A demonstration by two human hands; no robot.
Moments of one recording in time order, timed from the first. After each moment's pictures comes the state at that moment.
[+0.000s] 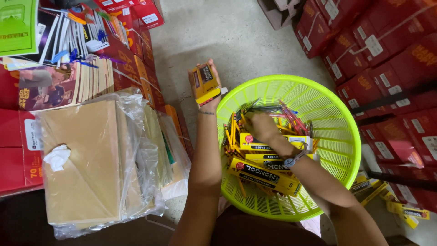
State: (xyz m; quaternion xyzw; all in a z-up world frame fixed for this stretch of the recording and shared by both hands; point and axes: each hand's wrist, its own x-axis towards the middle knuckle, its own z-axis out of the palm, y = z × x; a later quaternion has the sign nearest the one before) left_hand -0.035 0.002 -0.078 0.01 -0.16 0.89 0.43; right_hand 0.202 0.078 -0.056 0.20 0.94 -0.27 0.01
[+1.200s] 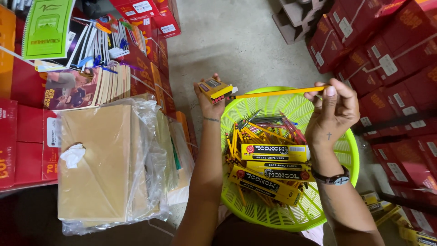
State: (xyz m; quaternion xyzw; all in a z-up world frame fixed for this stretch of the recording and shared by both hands) left_hand -0.054 -0.004 -0.093 -0.04 0.07 0.94 0.32; right_hand 0.234 0.118 0.074 0.11 0.50 -0.62 -0.60
